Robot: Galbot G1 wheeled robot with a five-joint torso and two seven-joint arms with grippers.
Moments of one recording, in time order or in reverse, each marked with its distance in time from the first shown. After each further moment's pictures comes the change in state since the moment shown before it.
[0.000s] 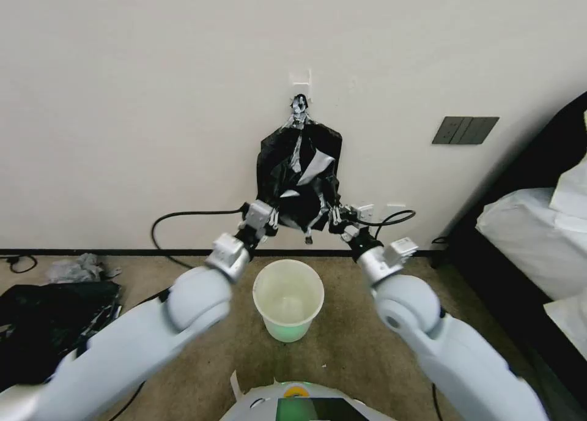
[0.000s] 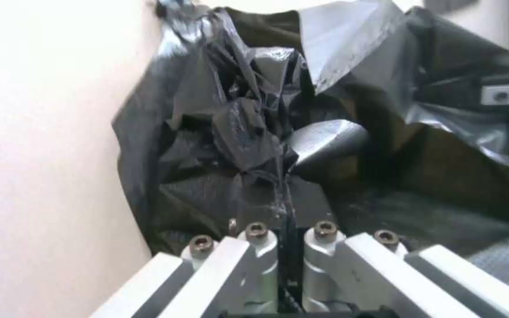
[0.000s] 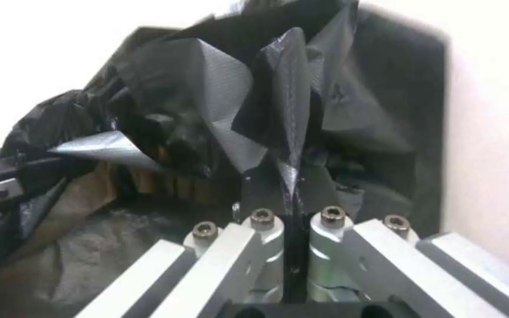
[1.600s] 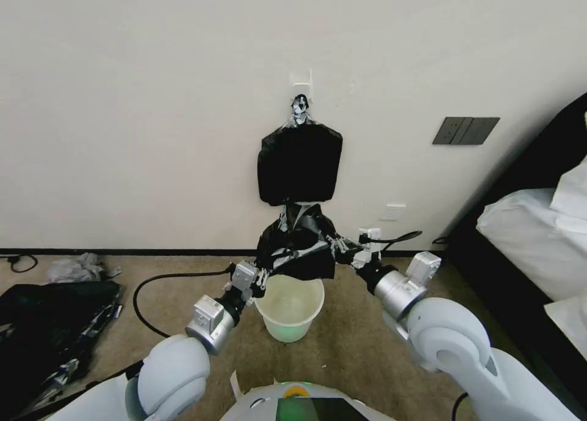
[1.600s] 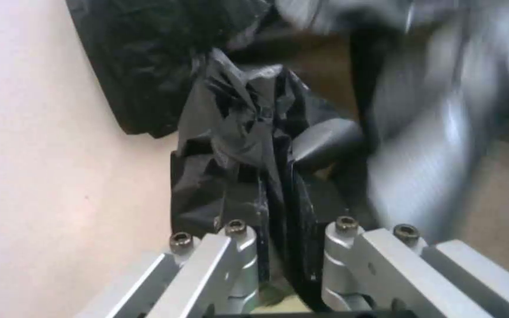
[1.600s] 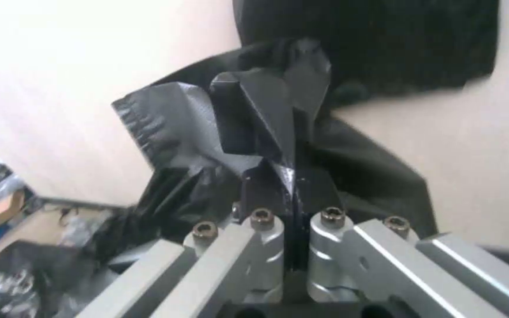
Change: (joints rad) left arm 0.504 0.041 -0.114 -0.086 0.068 -0.085 -0.005; right arm -0.190 -0.070 0.118 0.134 0.408 -0.131 0.105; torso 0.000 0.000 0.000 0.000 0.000
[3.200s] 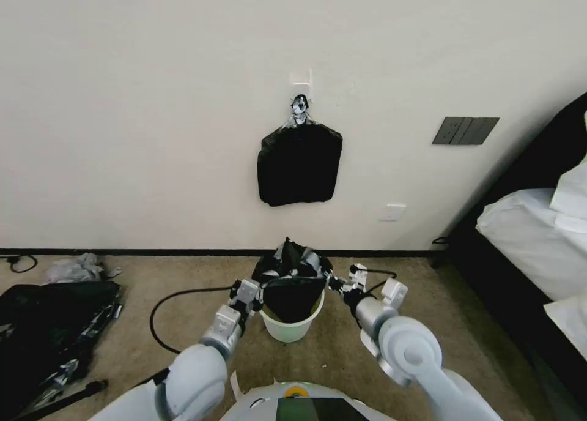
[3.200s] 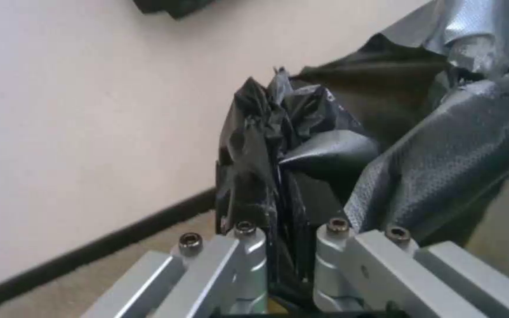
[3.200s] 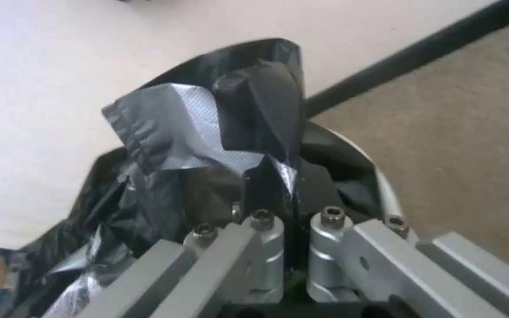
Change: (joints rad) left arm 0.029 -0.098 0.113 0.139 0.097 0.090 -0.126; right arm -0.163 0.186 -0.057 -0.152 0.128 0.086 0.206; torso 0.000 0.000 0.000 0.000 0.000
